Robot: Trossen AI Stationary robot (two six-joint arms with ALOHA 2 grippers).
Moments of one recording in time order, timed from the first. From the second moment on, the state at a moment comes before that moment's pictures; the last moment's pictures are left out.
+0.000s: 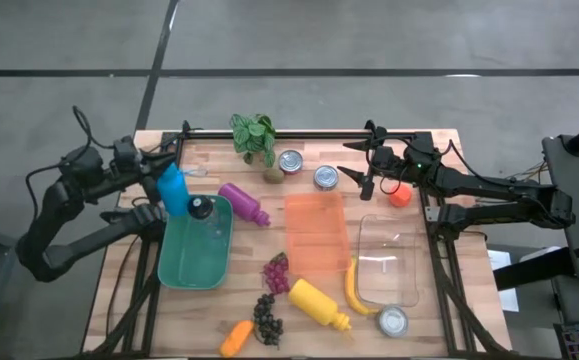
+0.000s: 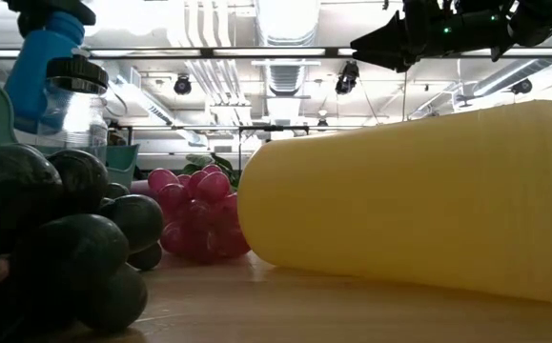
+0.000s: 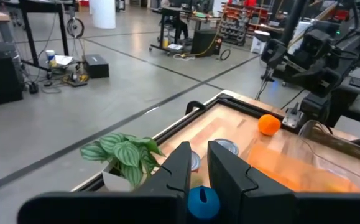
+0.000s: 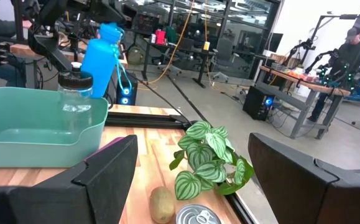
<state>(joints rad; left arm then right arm) 0.65 0.28 0.84 -0.75 0.07 -0.10 -0.39 0.97 0.55 0.42 -0.11 -0.18</state>
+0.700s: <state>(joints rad) 0.65 0.19 0.80 -0.73 0.02 -0.19 -0.39 0.97 0.55 0.42 -0.11 -0.18</state>
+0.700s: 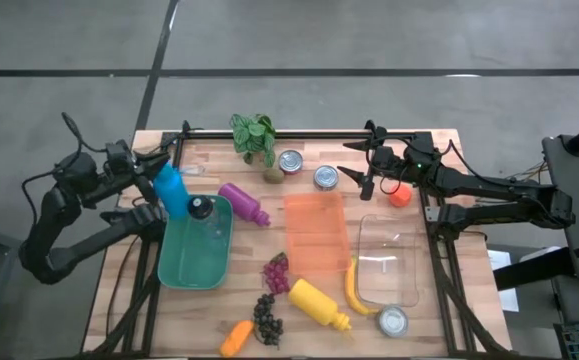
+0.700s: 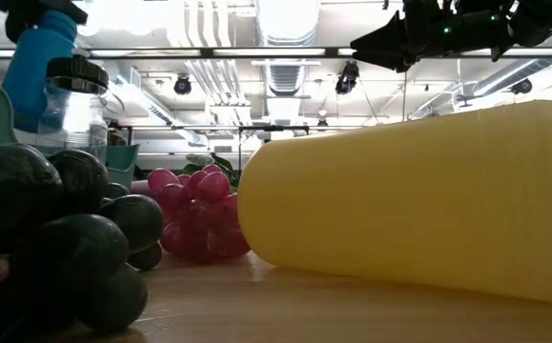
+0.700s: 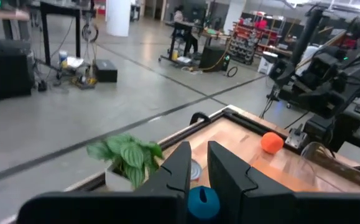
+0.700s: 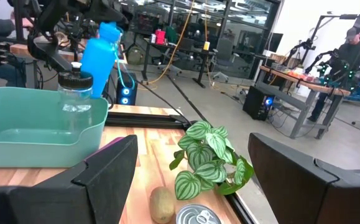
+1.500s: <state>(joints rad) 0.65 0.02 0.58 -0.68 0.02 -0.24 -0.39 0.97 0.55 0.41 -0.11 -0.18</state>
